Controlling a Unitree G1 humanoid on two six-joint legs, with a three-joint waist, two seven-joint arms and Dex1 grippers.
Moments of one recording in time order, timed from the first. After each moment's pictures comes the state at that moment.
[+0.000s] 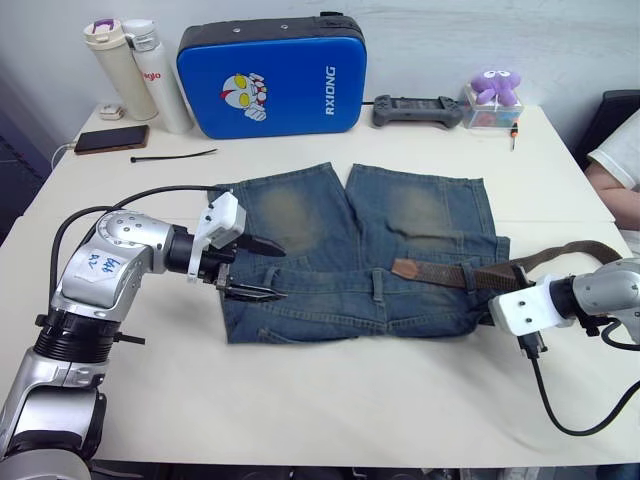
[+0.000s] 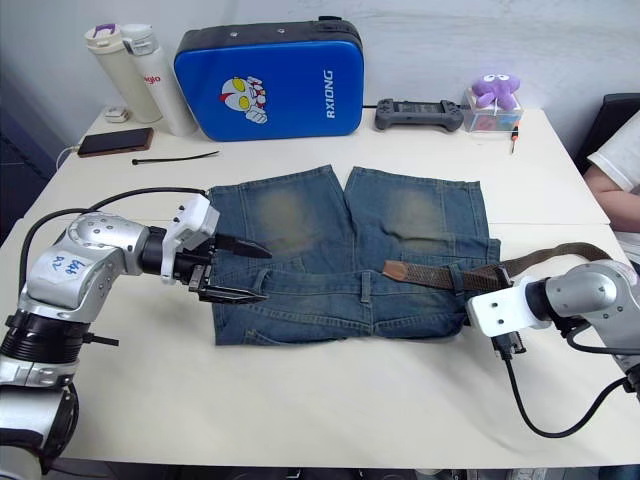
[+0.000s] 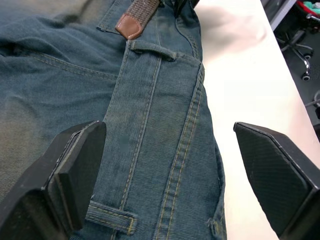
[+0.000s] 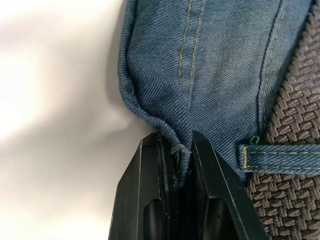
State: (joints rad) left arm -0.66 0.78 -0.13 -0.02 -0.43 0.59 -1.28; right arm -0.38 -1.18 0.23 0.25 -0.02 -0.50 1.24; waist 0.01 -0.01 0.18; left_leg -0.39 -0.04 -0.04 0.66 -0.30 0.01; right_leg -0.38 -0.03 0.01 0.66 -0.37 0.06
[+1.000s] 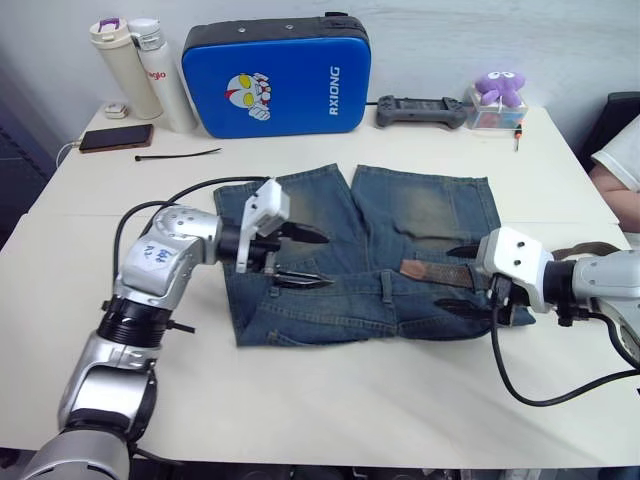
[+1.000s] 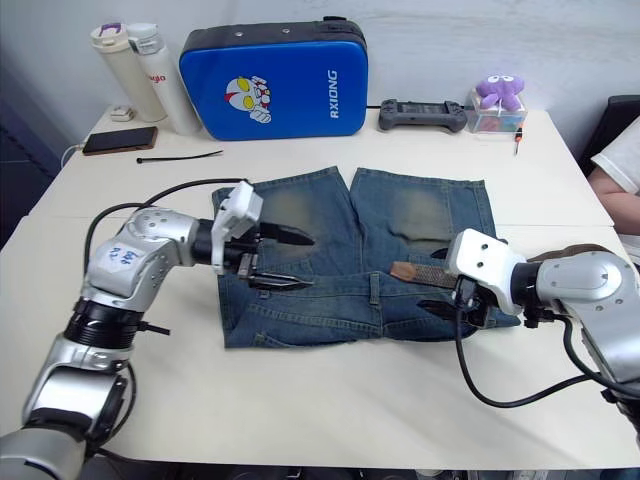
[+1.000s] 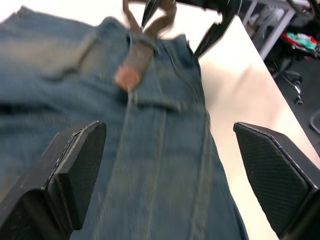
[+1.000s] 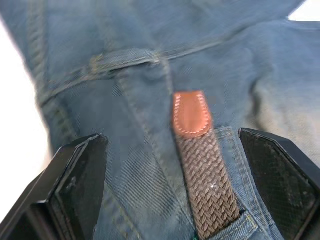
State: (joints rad) left arm -0.77 0.52 -0.18 0.04 -0.40 0.58 -1.15; right arm -0.26 -1.06 -0.06 -0.42 0.34 0.62 0.95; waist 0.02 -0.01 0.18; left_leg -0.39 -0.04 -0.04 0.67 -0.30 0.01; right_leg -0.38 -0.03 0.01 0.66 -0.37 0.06
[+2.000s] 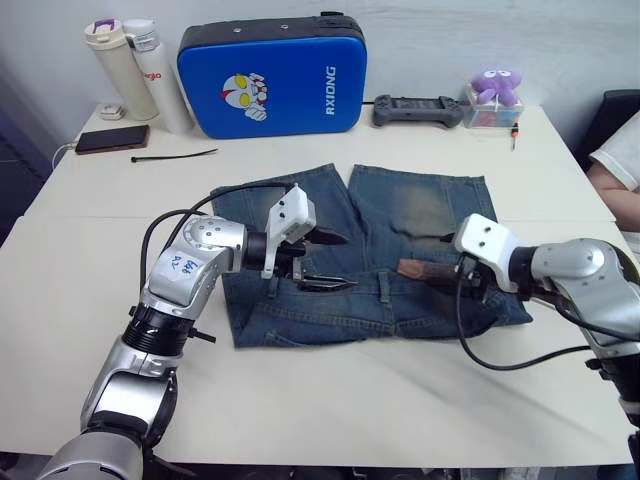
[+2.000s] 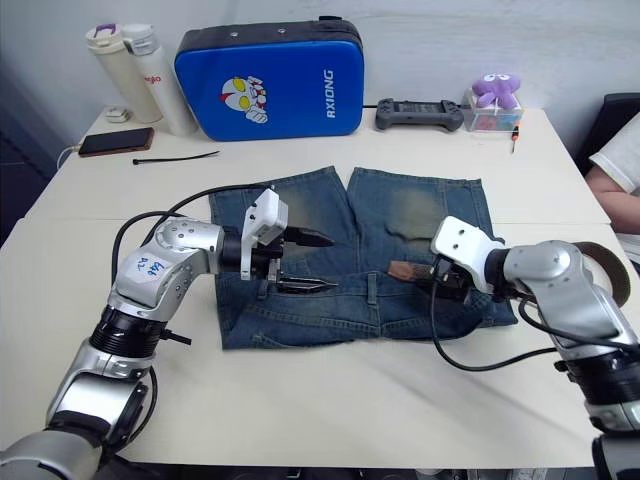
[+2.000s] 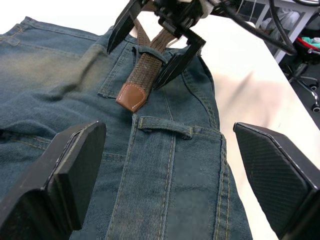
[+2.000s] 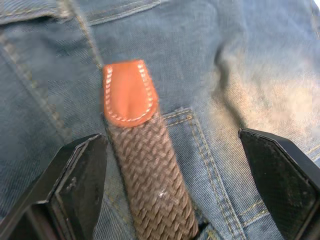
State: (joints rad) left arm -0.72 0.49 -0.20 -0.03 -0.37 0.60 -1.05; right arm -0.38 -0.97 0.10 -0.17 0.10 0.40 0.93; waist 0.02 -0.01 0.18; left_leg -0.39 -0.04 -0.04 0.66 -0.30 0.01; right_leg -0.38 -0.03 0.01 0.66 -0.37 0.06
